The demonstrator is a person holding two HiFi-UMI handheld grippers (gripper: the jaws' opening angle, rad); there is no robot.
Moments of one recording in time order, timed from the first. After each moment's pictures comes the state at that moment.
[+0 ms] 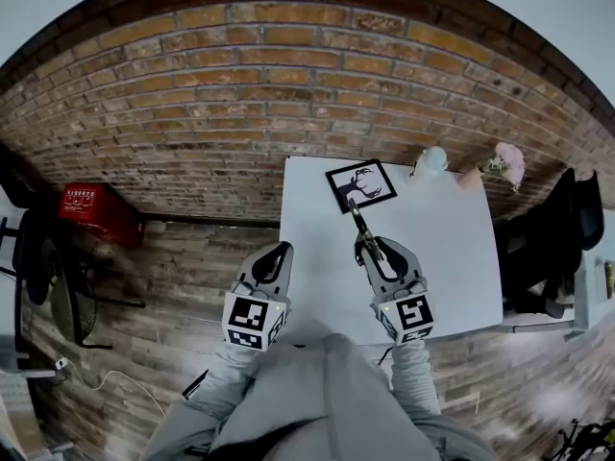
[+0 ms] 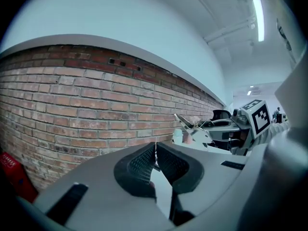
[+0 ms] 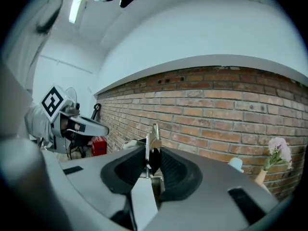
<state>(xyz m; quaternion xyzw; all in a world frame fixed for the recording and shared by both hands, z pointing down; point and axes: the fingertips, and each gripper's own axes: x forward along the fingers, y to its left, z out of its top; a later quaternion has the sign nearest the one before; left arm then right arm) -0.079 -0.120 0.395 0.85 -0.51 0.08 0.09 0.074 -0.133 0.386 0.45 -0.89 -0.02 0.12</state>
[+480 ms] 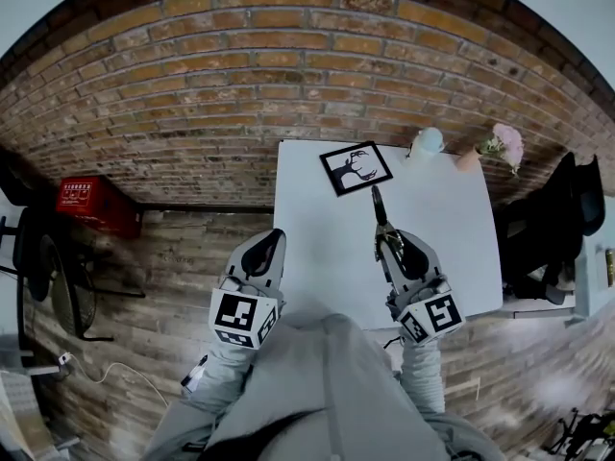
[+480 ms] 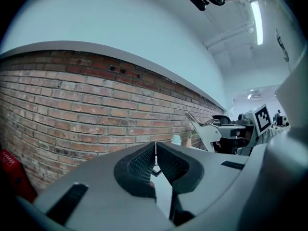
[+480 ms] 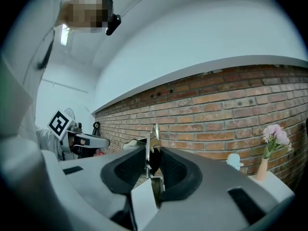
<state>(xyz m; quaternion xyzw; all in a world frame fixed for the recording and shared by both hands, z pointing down) -0.073 -0.107 0.367 0.85 -0.52 0.05 0.08 0.112 -0.107 0.348 0.44 -0.90 0.02 0.02</state>
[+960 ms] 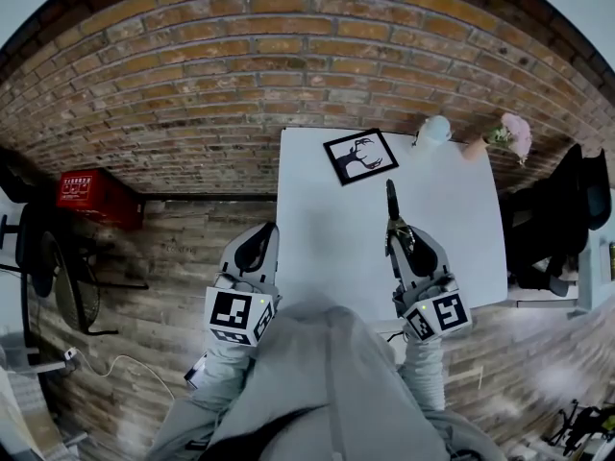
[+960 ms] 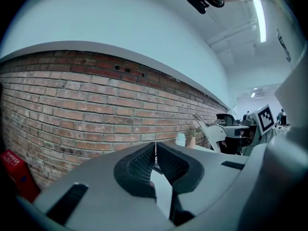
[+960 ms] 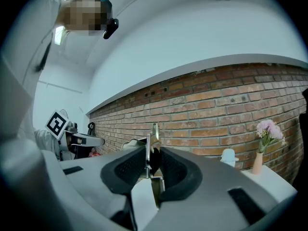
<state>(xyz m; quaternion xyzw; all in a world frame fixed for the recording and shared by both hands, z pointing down) -0.094 -0.111 0.374 0.84 -0.53 0.06 0.09 0.122 -0.109 0.359 0.47 -0.88 0.03 0.02</state>
